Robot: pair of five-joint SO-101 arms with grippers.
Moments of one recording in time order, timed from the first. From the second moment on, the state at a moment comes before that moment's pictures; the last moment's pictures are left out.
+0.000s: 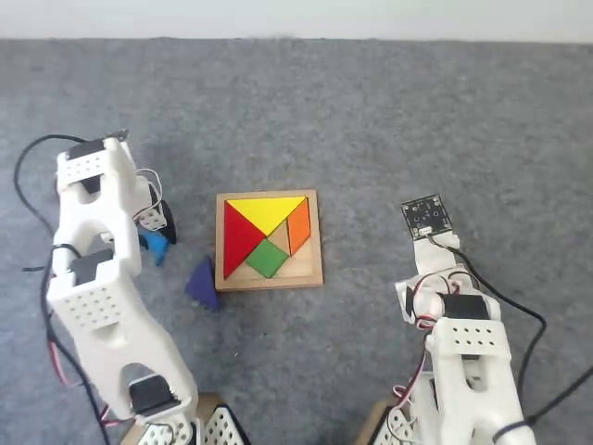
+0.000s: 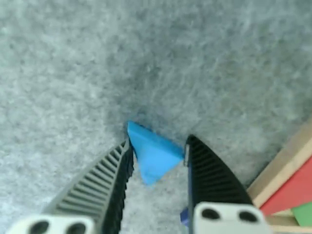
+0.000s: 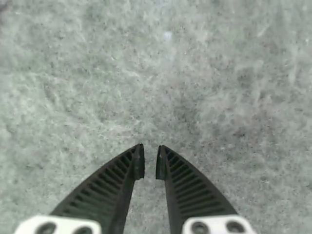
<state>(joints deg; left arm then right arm) -26.0 35.6 -6.8 86.5 5.1 -2.5 -50.0 77.0 46.6 16.0</state>
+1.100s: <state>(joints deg) -30.7 -0.3 10.7 96.9 -44.5 -2.5 -50.0 79.2 45.6 16.0</state>
